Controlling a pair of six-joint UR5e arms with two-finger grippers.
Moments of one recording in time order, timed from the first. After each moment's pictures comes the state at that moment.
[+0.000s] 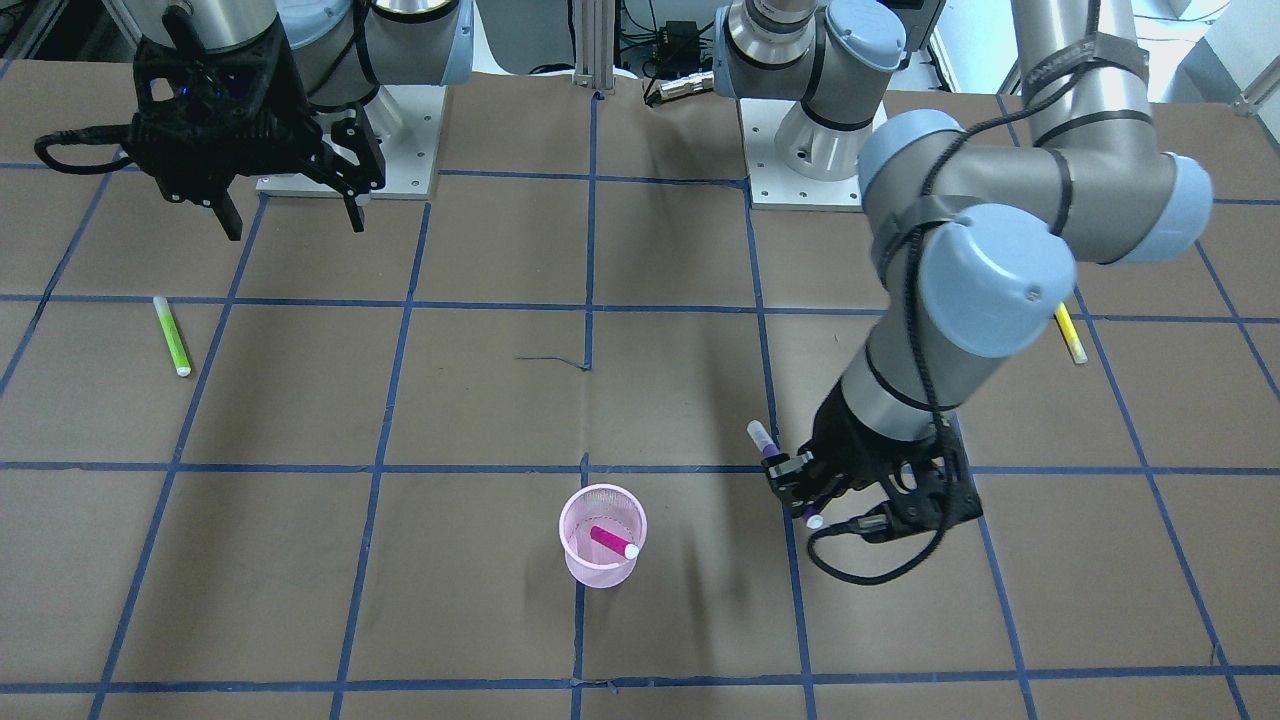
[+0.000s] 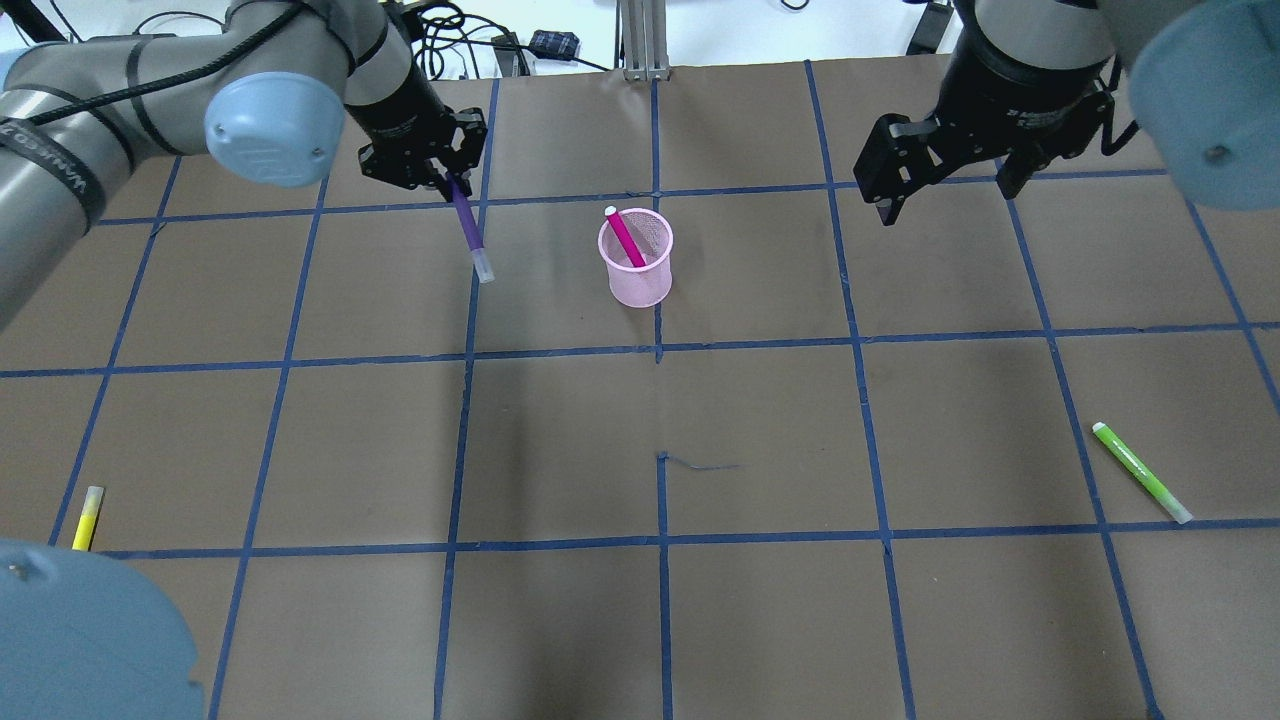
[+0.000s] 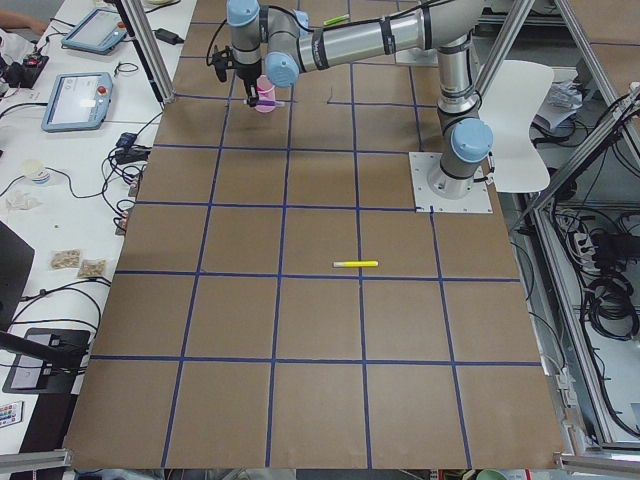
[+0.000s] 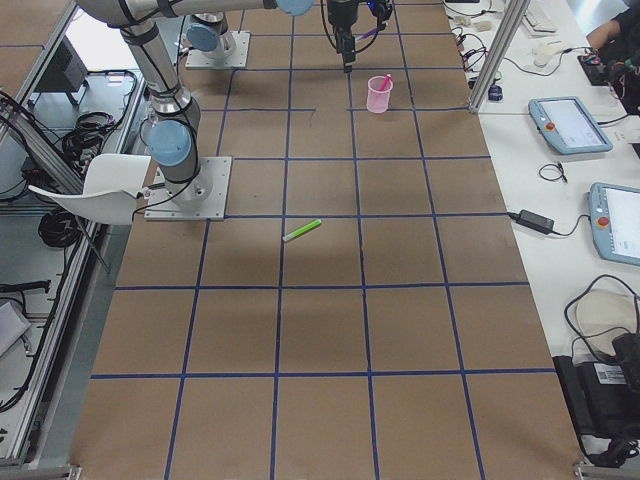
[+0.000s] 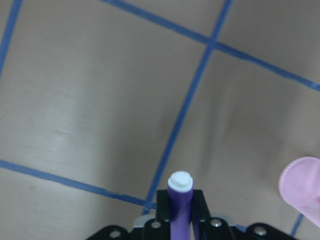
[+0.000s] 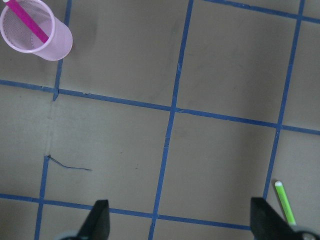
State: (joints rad) left arm -1.63 -1.96 -1.45 -1.15 1.51 -0.28; right arm 1.62 -1.63 1.57 -1.60 -1.61 -0.10
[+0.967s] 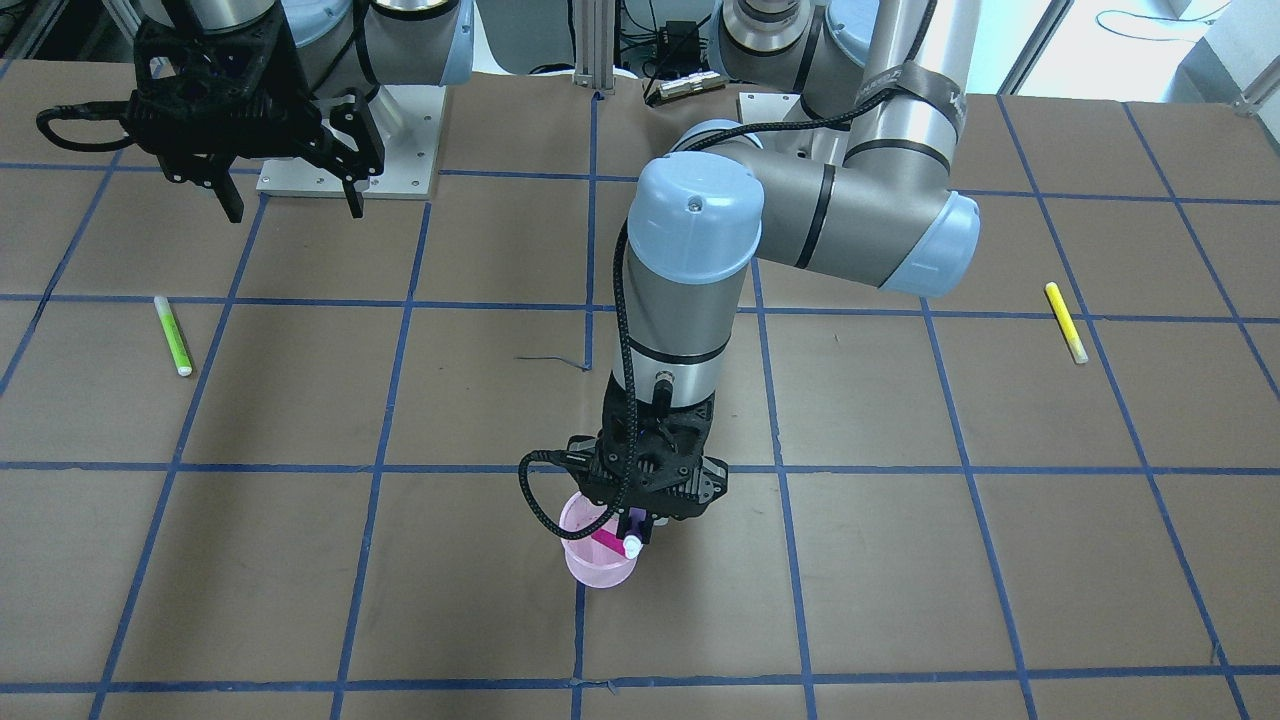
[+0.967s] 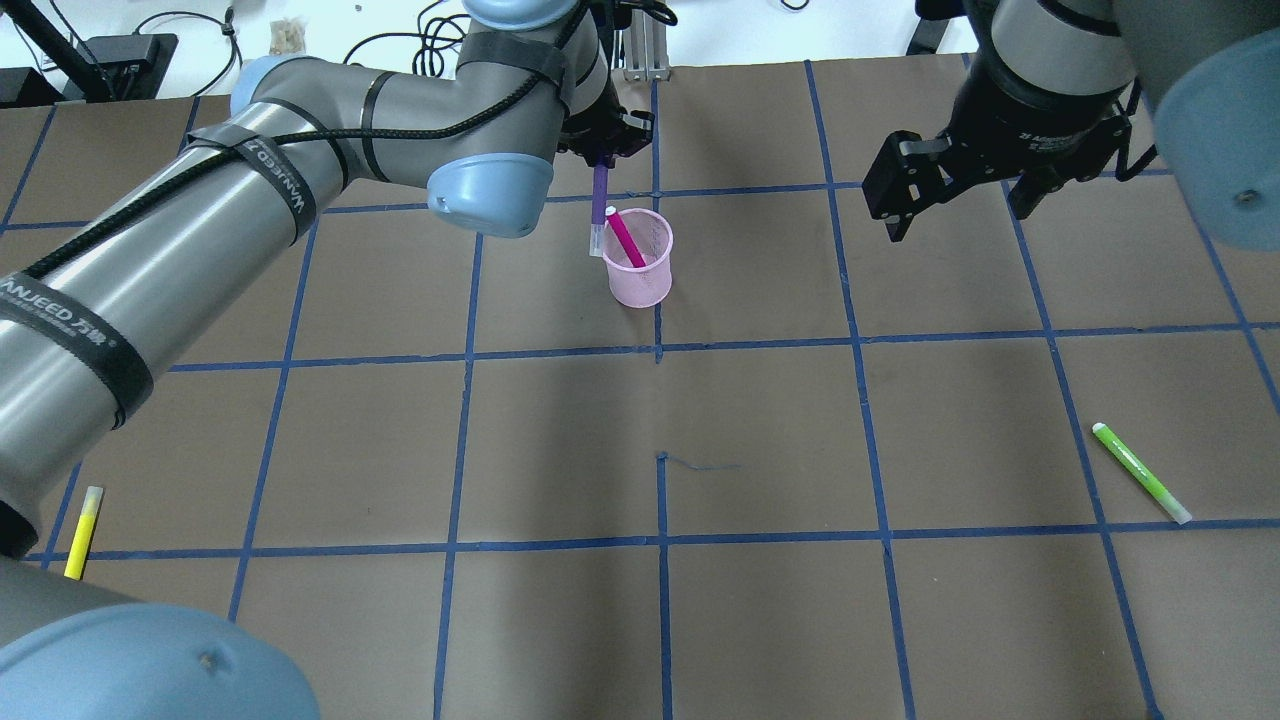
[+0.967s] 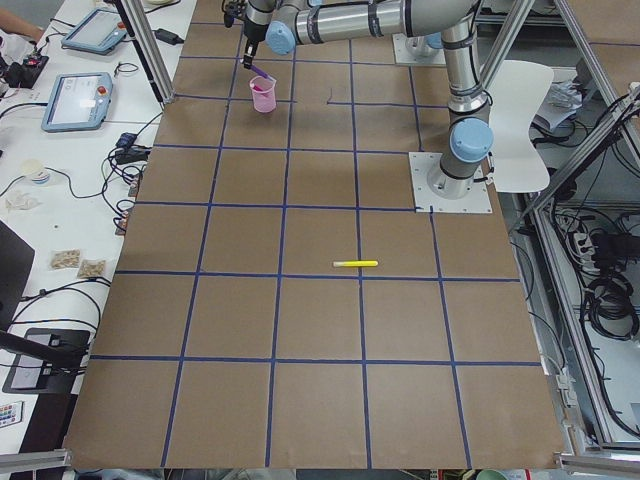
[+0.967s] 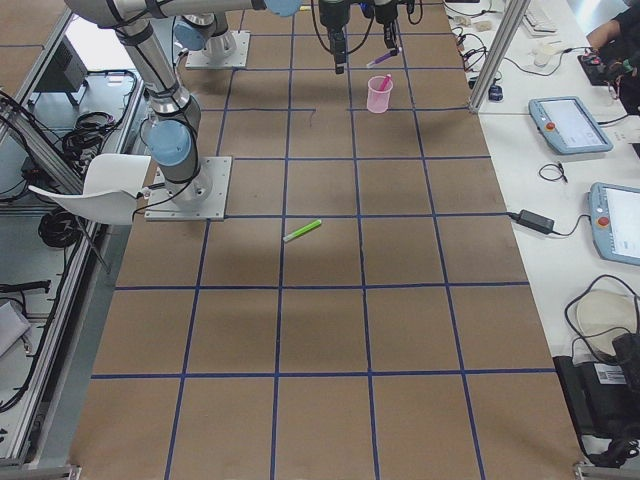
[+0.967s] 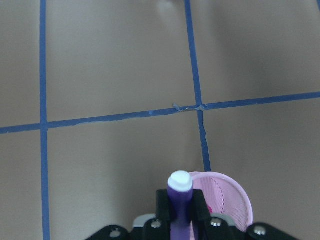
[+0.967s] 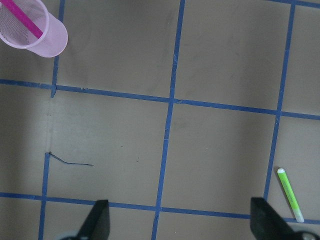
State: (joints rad) left arm -1.86 -2.04 -1.43 -0.88 1.59 -0.09; right arm 1.62 -1.65 1.59 -1.60 -1.61 -0.08
